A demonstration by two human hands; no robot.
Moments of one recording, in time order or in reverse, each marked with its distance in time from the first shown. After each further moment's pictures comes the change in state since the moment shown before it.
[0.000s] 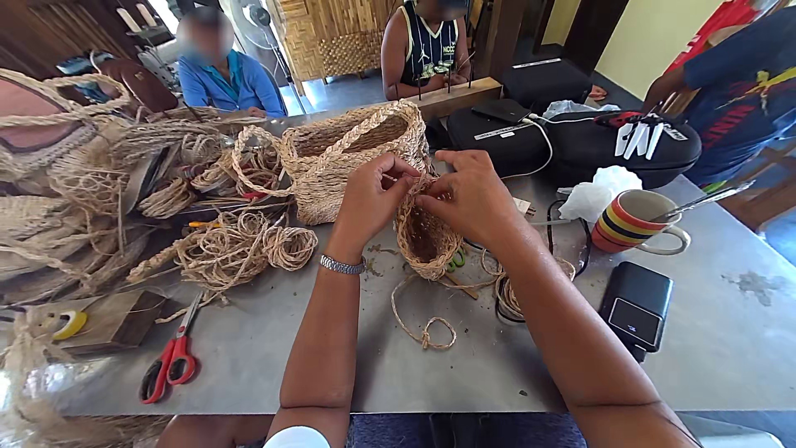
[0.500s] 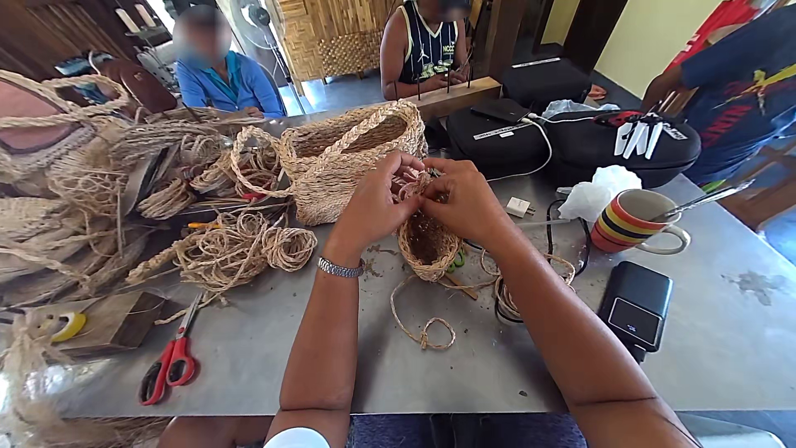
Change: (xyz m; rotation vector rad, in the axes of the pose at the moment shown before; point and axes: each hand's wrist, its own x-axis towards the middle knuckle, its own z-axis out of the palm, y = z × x) left_hand 0.000 0.000 0.002 -0.035 -0.152 0.031; right_hand 0.007 0.011 0.018 0.225 -0.013 -0.011
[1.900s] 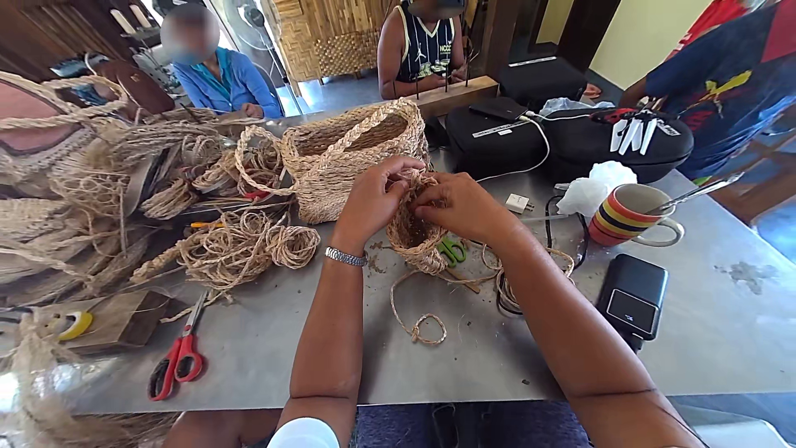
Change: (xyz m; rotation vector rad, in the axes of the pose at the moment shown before) left_hand 0.001 -0.012 -0.005 0.113 0.034 -0.030; right_hand -0.005 -0.005 -0.001 -0.019 -0.174 -0.048
